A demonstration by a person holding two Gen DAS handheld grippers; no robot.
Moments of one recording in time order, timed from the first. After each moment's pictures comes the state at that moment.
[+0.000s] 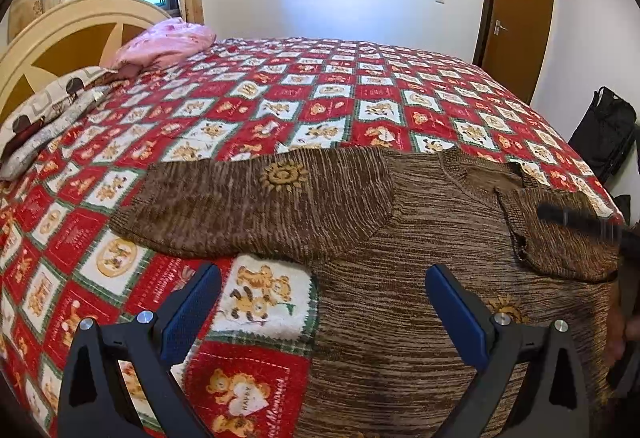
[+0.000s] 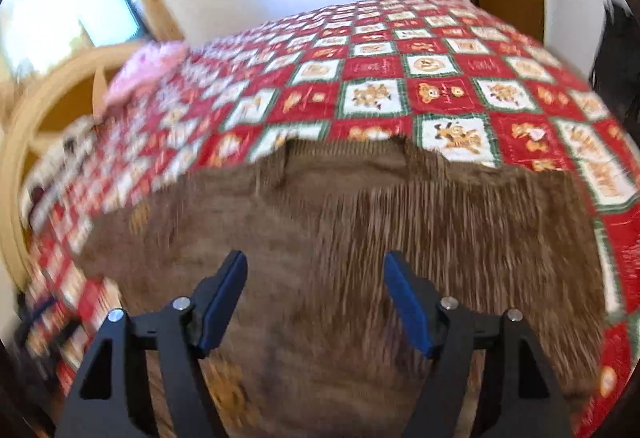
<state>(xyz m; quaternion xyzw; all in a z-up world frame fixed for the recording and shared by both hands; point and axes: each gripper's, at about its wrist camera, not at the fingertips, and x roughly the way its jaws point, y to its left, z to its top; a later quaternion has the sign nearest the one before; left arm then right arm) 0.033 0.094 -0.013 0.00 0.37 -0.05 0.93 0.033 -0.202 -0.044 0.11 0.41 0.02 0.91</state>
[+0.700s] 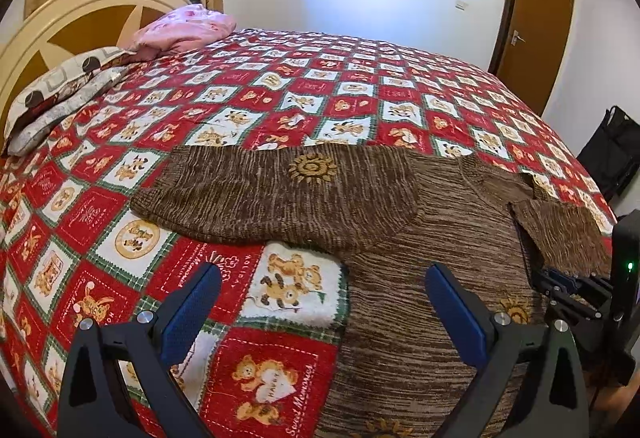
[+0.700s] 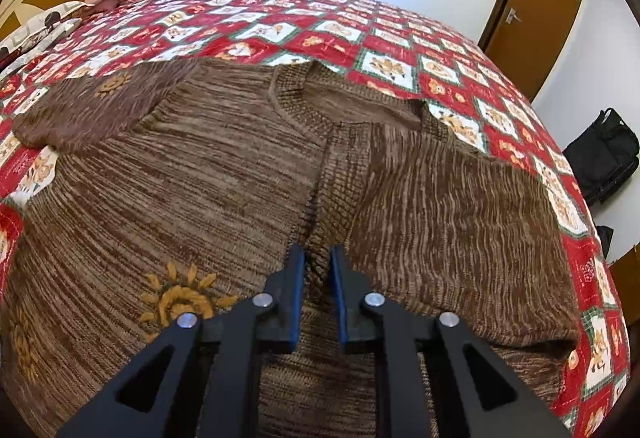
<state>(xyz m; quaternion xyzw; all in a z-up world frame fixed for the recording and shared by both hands) 0.025 0.118 -0.008 -0.02 0.37 -0.02 0.93 0.014 -0.148 -0.087 -0.07 0.44 -0.04 0.89</state>
